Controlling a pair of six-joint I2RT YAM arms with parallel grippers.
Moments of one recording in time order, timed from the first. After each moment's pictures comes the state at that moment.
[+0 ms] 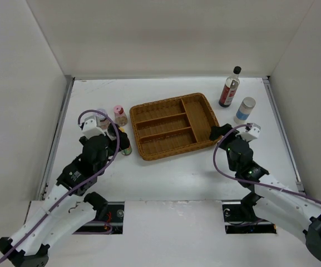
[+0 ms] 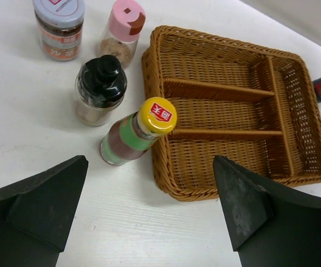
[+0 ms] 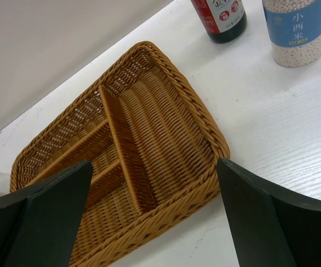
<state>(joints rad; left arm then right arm) -0.61 0.61 0.73 -0.56 -0.53 -0.69 0.58 0.81 0.35 0.27 0.64 0.70</state>
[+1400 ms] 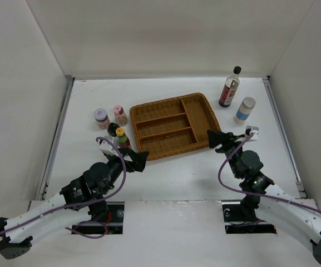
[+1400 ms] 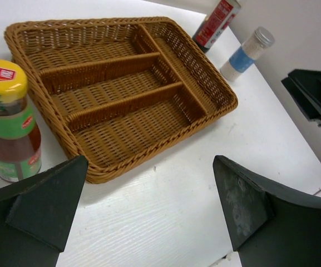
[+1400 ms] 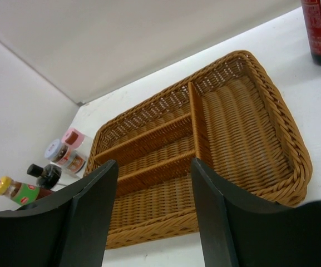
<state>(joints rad) -1.05 0.35 0.44 -0.21 -0.57 -0.53 0.67 0.61 0.26 0.43 0.44 0.58</state>
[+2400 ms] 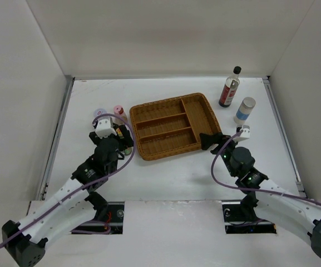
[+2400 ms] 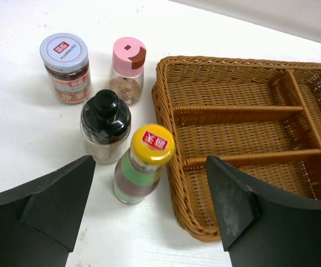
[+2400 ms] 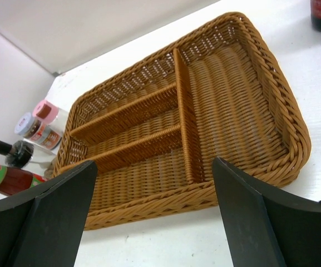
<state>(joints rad) -0.71 0.67 0.56 -0.21 -0.73 -0.46 0.67 0.75 0.26 0.43 0.41 0.58</state>
